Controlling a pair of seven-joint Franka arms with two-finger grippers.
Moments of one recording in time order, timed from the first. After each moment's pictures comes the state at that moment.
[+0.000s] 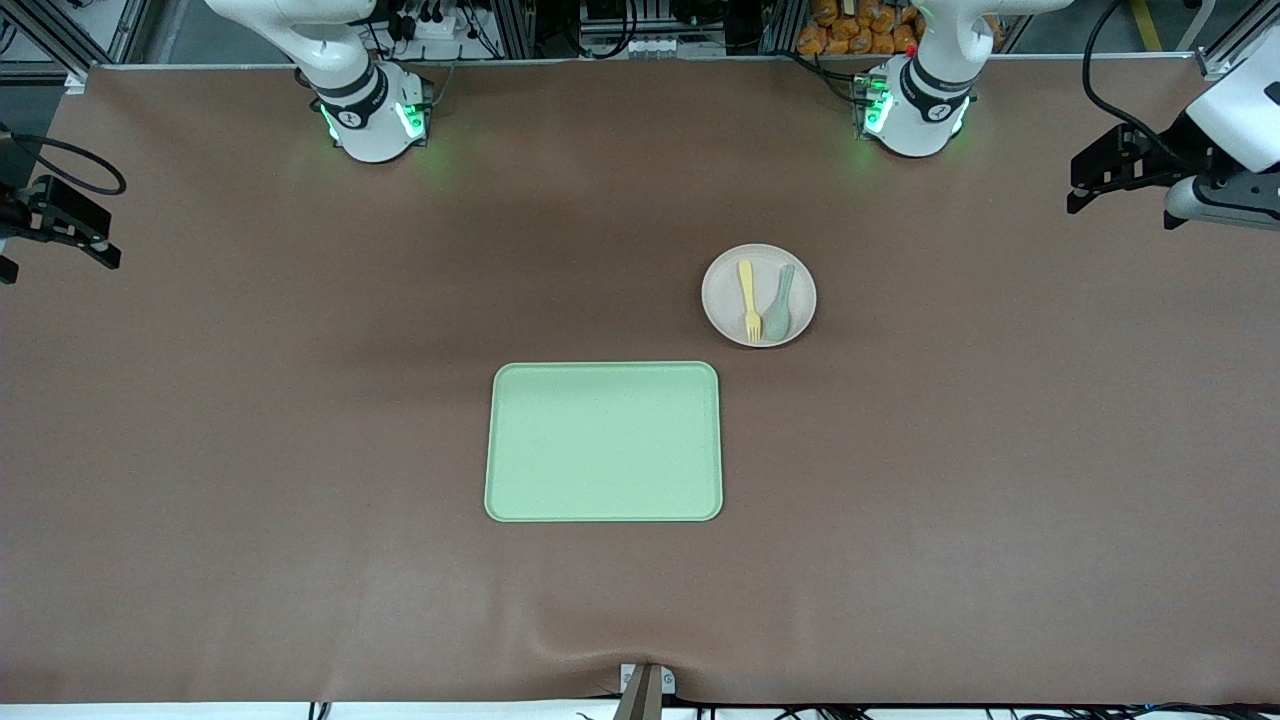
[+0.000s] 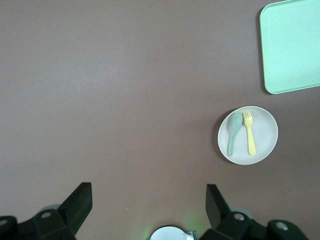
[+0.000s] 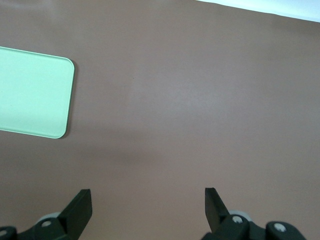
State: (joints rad) left arm -0.03 -0.05 -0.08 -1.52 -0.02 1.43 0.08; right arm -0.02 0.01 -0.01 -1.46 -0.01 1.54 -0.20
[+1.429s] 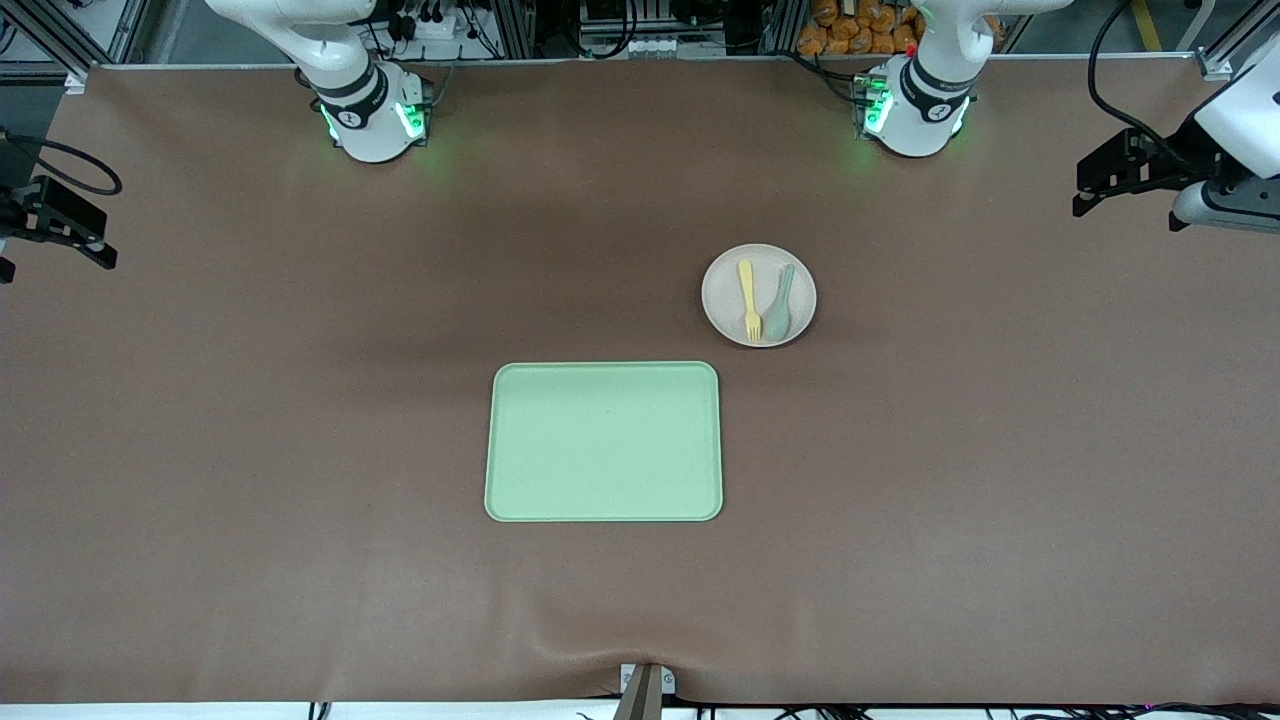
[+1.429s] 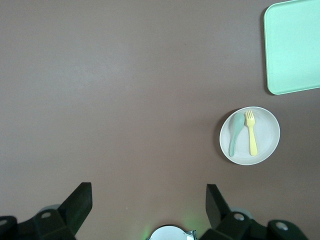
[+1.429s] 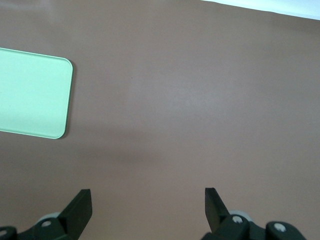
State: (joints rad) left arm -0.03 -0.05 -0.07 -1.52 -0.02 1.43 0.08; right arm -0.02 0.01 -0.02 -1.46 -0.01 1.54 -0.20
